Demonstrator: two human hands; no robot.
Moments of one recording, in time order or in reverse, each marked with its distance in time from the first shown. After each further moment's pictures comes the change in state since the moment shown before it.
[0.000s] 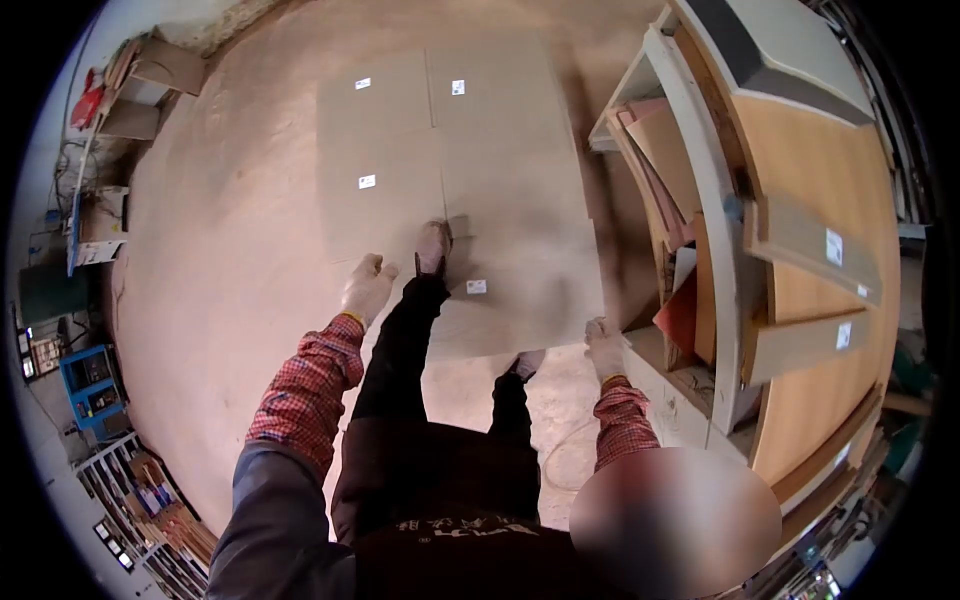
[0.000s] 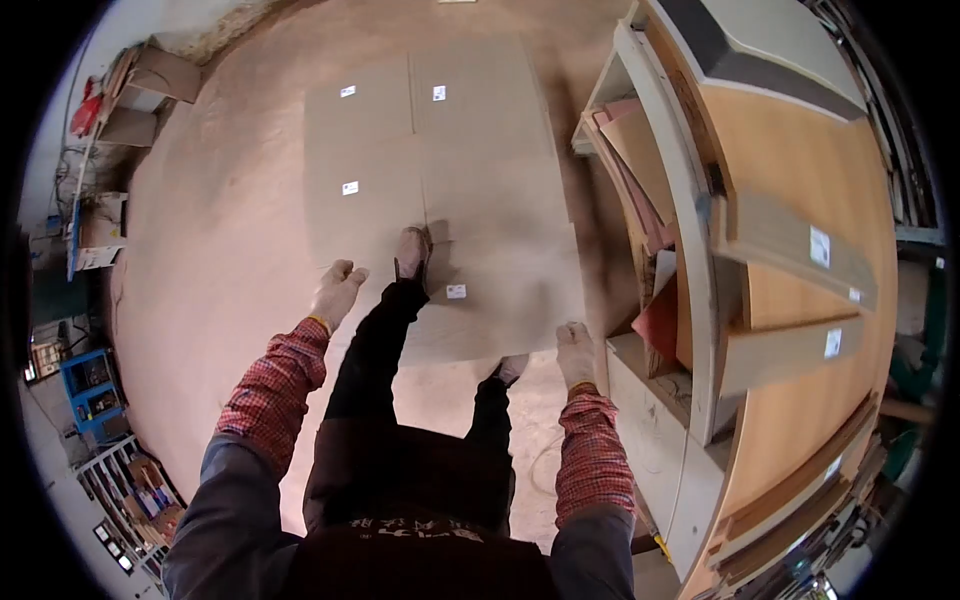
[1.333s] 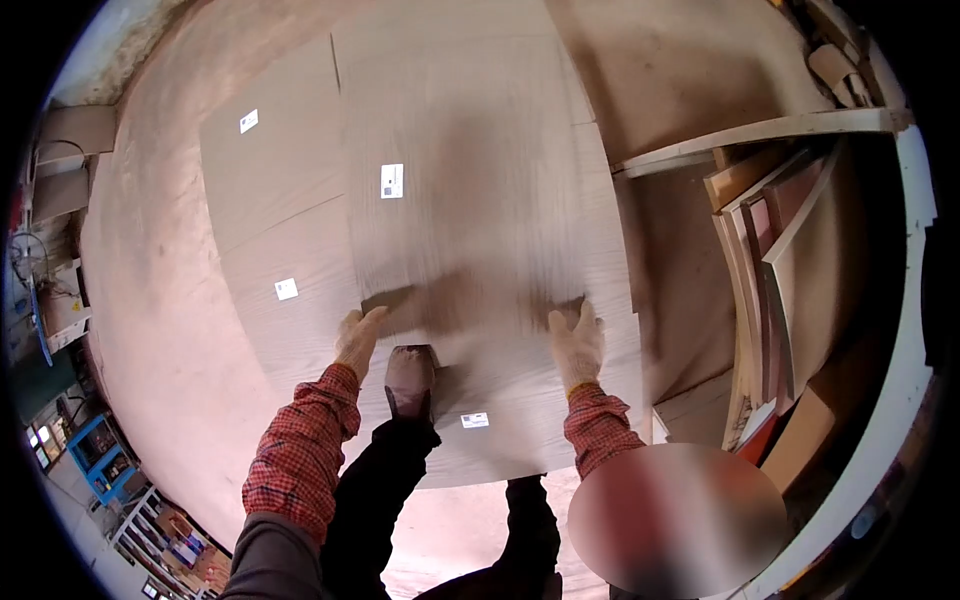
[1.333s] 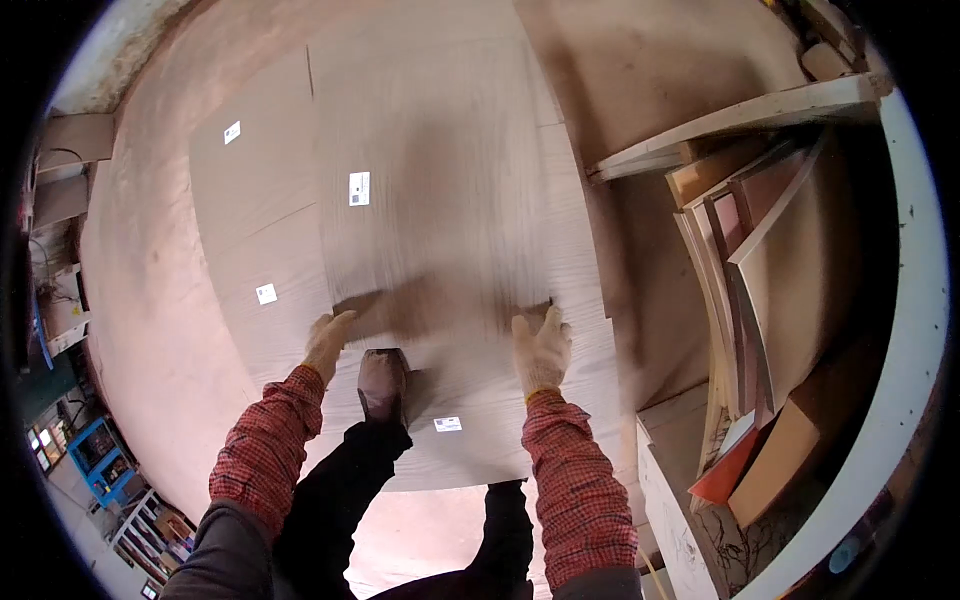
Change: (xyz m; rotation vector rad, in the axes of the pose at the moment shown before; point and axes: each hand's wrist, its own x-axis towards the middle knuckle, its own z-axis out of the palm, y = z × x) left_hand 0.360 -0.008 0.164 -0.092 -0.130 -0.380; right_hand 0.344 -0.090 0.205 -0.556 0.240 0.114
